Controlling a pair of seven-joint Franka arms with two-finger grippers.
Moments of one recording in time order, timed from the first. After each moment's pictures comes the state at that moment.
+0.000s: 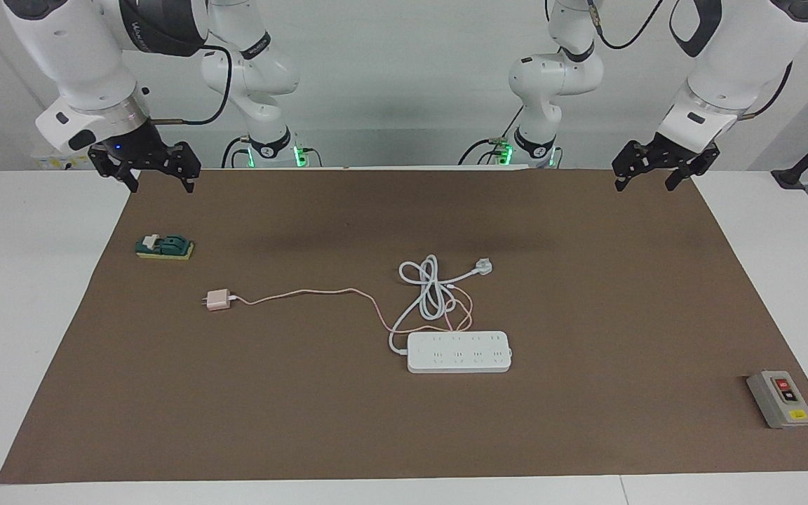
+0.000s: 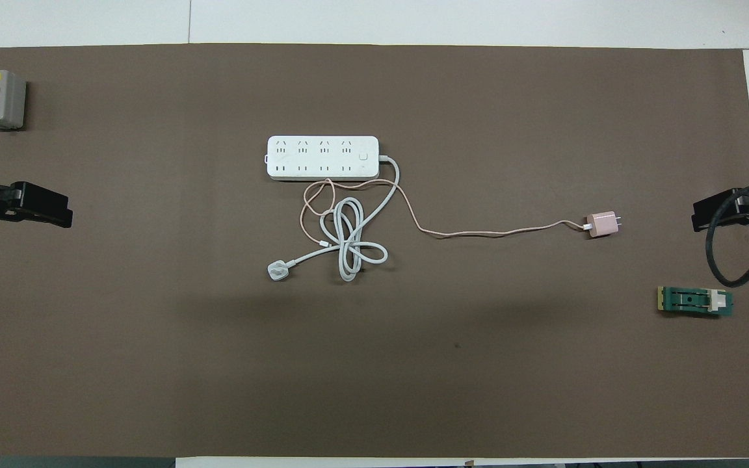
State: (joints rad) left arm 0.02 -0.03 -0.10 -1.61 0.00 1.51 -0.01; right arm -0.09 -0.04 0.05 -1.65 -0.07 1.52 -0.05
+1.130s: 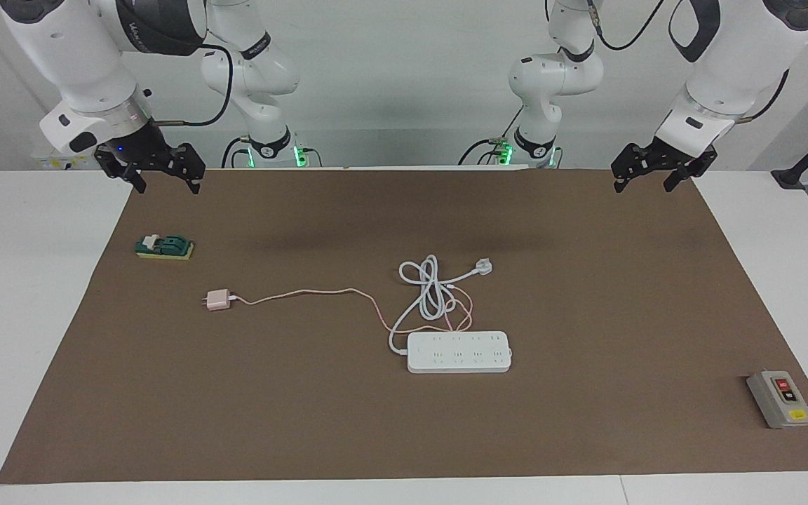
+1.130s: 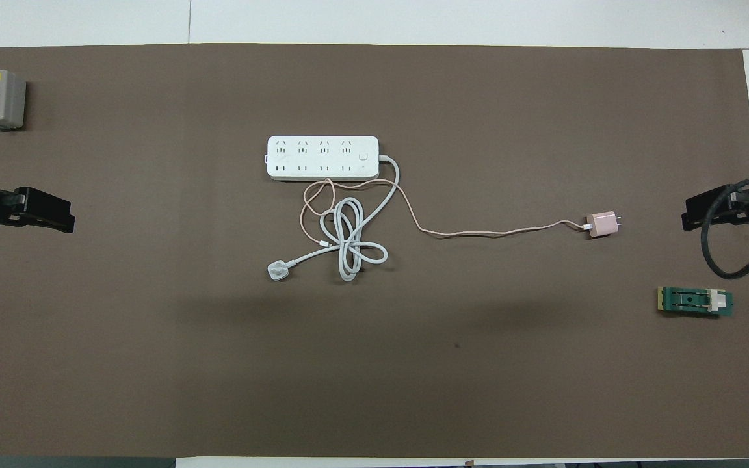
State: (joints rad) left arm 0.02 -0.04 -0.10 -1.64 0.00 1.51 -0.01; right arm -0.09 -0.04 0.04 -1.66 0.00 1.52 0.06
